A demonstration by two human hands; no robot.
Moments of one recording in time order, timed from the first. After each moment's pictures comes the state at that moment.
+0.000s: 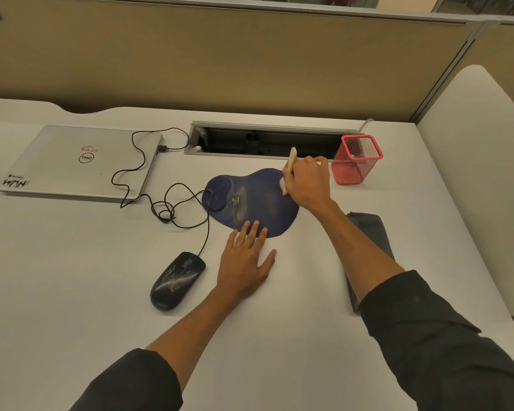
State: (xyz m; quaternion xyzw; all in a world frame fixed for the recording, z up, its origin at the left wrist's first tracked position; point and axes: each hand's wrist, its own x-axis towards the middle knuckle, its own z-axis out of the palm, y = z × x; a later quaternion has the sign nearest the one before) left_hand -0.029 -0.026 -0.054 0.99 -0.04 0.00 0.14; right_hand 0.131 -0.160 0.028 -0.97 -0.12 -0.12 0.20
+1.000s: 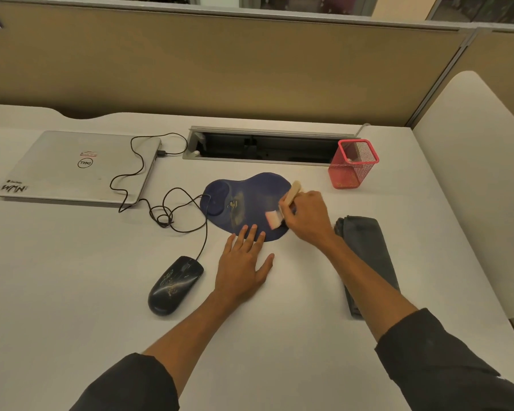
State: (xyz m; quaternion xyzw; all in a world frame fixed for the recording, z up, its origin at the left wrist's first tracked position) left_hand -0.029 -0.026 -0.057 0.99 -0.05 0.01 0.14; right_hand 0.086 -0.181 0.011 -0.94 -0.18 -0.07 0.28
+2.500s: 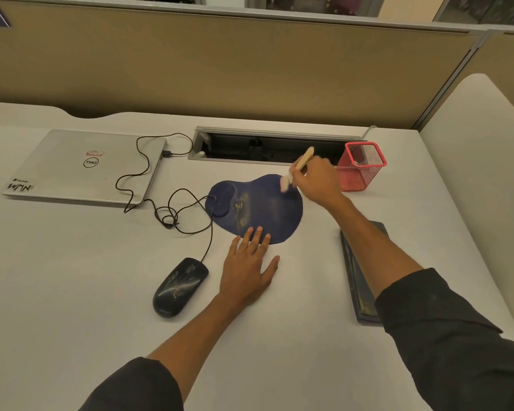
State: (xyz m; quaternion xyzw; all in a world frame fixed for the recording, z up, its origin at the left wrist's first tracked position) left_hand -0.030 -0.025 -0.050 0.99 -0.04 -0.02 0.14; right_hand 0.147 -0.175 0.048 -0.96 -0.10 -0.02 0.25
